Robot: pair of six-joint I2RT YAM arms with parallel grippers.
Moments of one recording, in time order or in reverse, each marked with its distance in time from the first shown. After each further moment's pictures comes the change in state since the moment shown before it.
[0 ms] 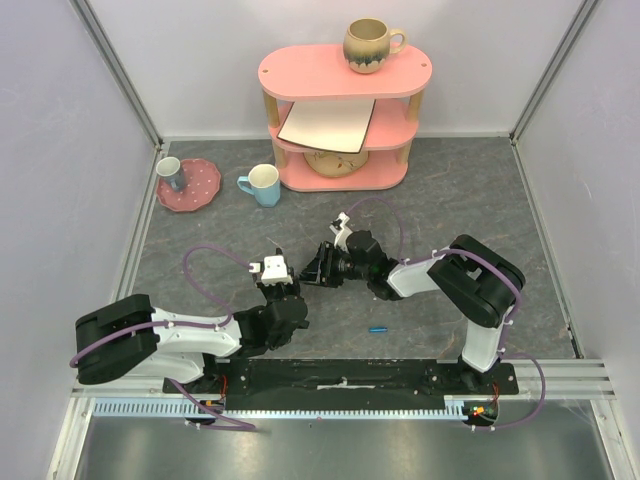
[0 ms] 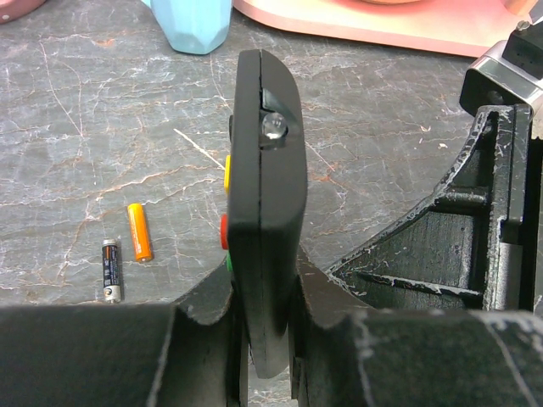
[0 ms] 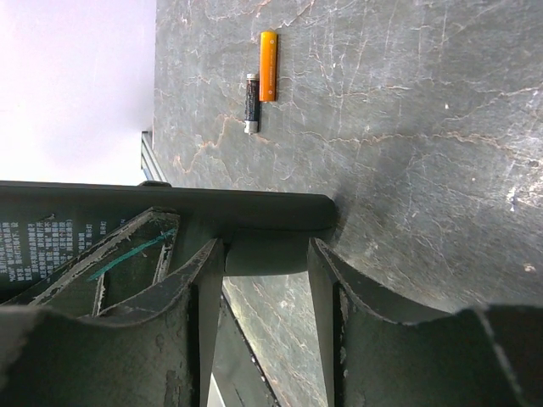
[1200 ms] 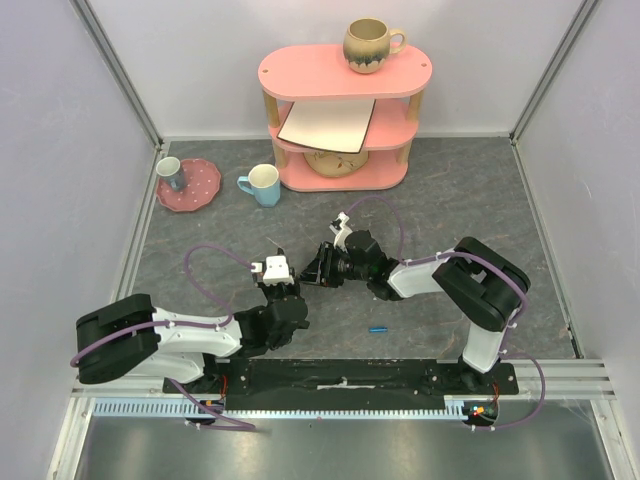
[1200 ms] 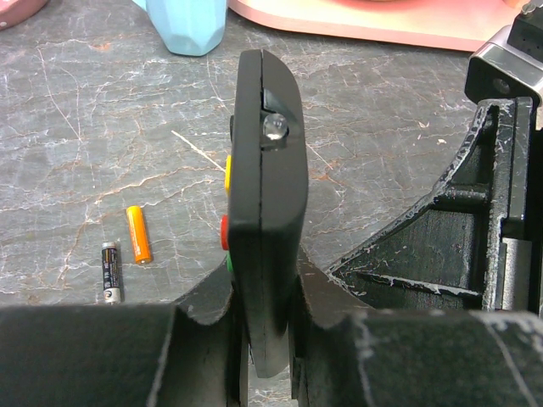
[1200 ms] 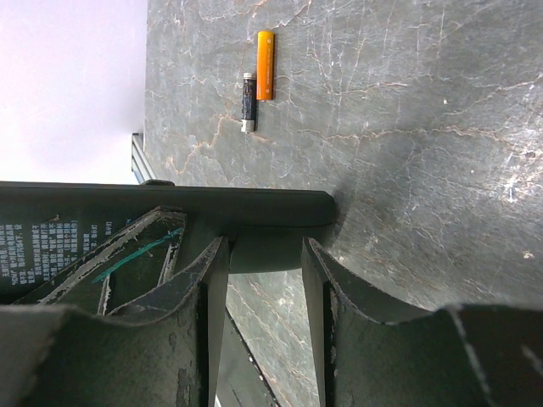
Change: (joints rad) left arm -0.001 0.005 0.000 0.014 0.002 0.031; right arm 0.012 -0.033 0.005 -0.058 0.030 -0.020
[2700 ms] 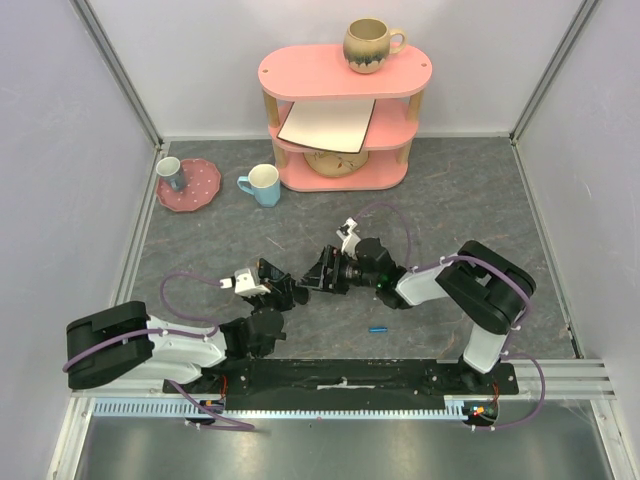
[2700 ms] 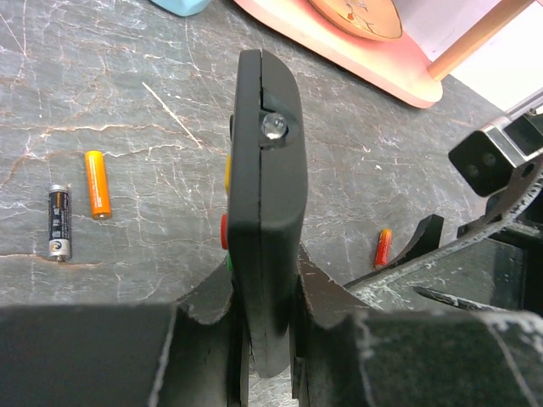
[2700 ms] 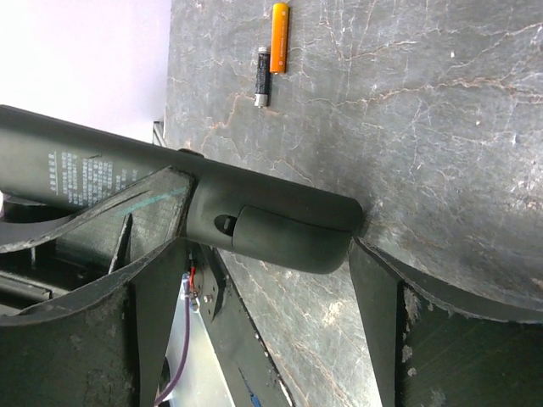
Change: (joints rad) left arm -0.002 -0.074 -0.209 0.275 0.039 -0.268; right arm -0.011 -0.041 -0.129 0.165 -0.039 0.050
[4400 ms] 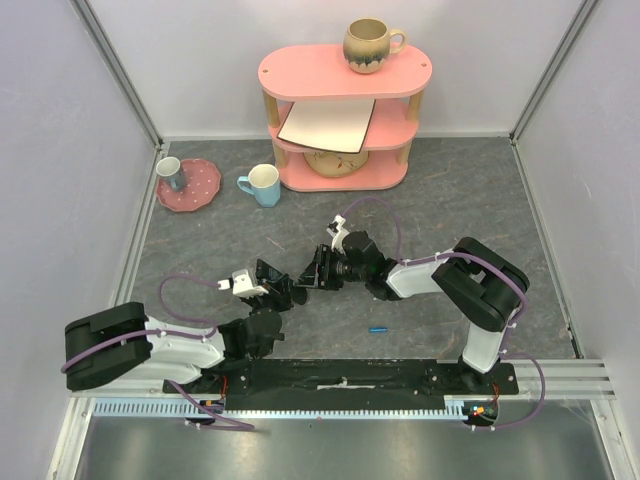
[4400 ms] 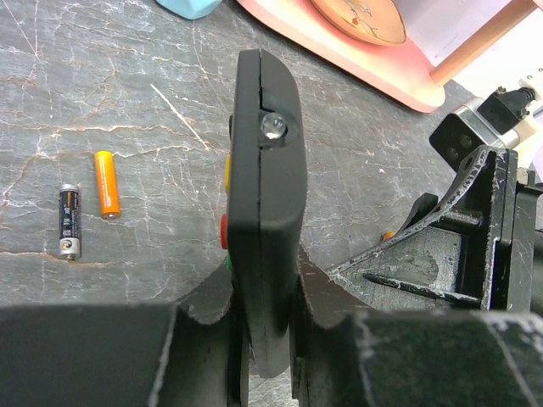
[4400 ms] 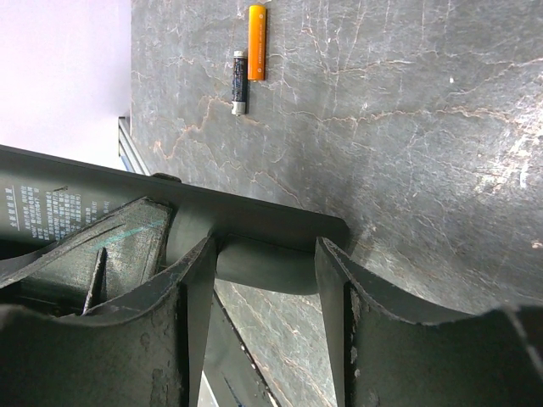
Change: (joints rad) left arm 0.000 -0.012 -0.015 0.008 -0.012 -0.007; right arm 0.022 0.042 0.142 -0.219 0.029 -0.080
